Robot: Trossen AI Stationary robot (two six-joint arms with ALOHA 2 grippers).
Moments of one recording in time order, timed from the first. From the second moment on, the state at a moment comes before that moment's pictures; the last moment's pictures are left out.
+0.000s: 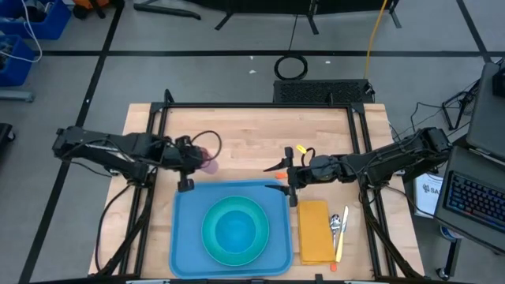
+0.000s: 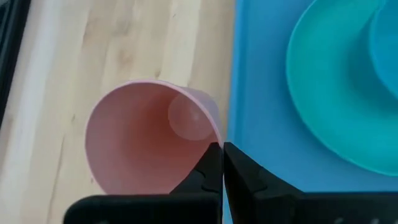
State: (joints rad) left arm -0.12 1.13 1.06 -1.03 -0.17 -0.18; right arm 0.21 1.31 0.81 0.29 0.18 -0.22
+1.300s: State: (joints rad) left arm -0.20 1.66 1.45 -0.76 -0.09 0.17; right arm 0.22 1.30 0.81 0.27 0.90 -0.19
